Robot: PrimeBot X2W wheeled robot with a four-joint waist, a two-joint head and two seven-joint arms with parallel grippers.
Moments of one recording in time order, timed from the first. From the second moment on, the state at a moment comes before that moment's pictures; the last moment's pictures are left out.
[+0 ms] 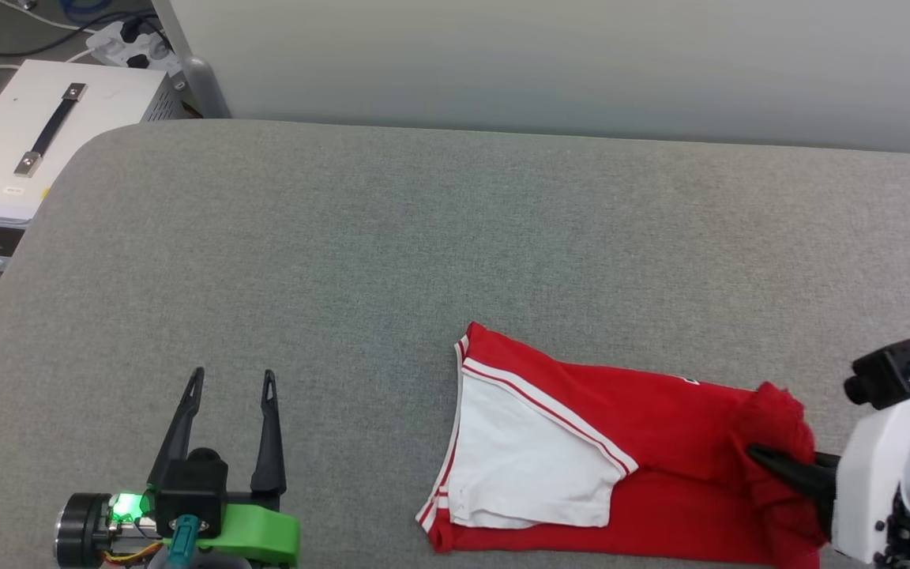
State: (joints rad) left arm 0.07 0.18 -0.11 0.01 -0.01 0.13 -0.26; right arm -0.06 -0.69 0.29 -0.13 0.98 0.13 0.68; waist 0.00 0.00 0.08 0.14
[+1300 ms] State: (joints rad) left arm -0.02 0.16 -0.17 0.03 -0.01 0.14 -0.26; right arm -0.63 -0.42 0.92 0.33 0.84 0.13 0.45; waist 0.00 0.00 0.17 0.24
